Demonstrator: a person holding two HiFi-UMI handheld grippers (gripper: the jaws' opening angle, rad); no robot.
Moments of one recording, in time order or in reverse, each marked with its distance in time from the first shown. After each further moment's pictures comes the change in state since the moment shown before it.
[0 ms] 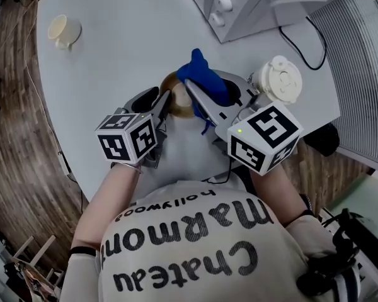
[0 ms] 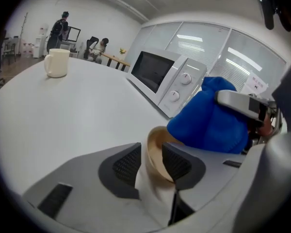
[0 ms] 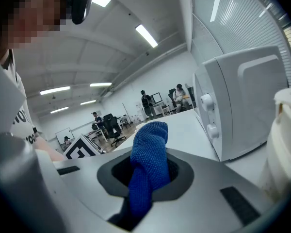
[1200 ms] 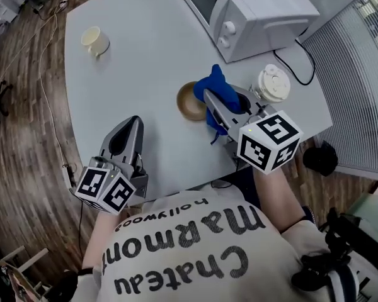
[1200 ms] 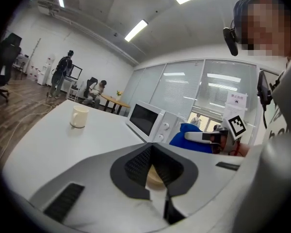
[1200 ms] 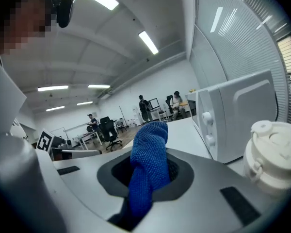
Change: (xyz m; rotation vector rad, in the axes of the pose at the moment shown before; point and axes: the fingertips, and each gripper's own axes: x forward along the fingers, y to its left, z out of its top) left arm -0.183 -0.020 0.032 0.127 -0.470 -0.017; right arm -0.040 0.041 0.012 -0.034 -0.076 -0.067
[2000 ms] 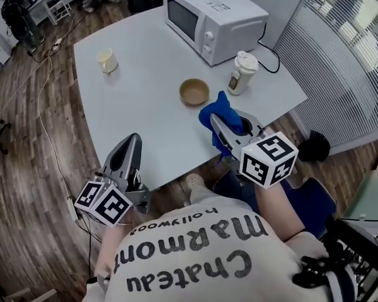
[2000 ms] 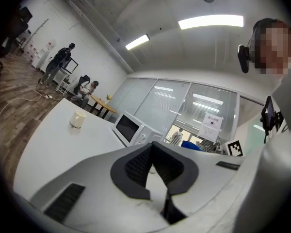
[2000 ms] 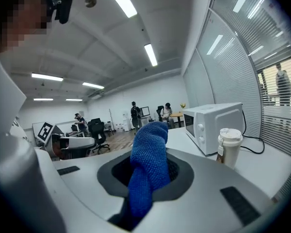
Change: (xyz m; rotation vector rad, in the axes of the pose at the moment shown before) left arm -0.162 -0.041 0.027 -0.116 -0.111 -0.200; right arm -0.119 0.141 -0.022 -0.064 -0.100 -0.197
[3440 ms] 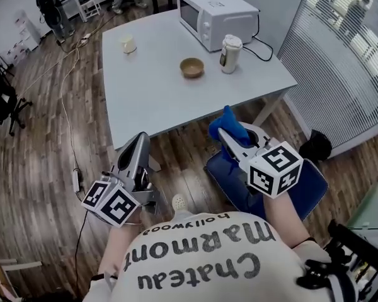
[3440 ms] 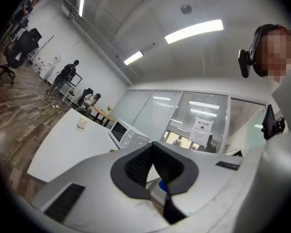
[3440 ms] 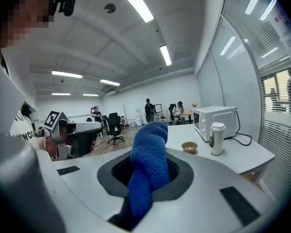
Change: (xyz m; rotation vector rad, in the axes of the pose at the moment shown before) left arm -0.158 -0.186 -0.057 0.033 -0.151 0.052; right arm -0.219 0.089 -0.061 -0.100 0.040 0.130
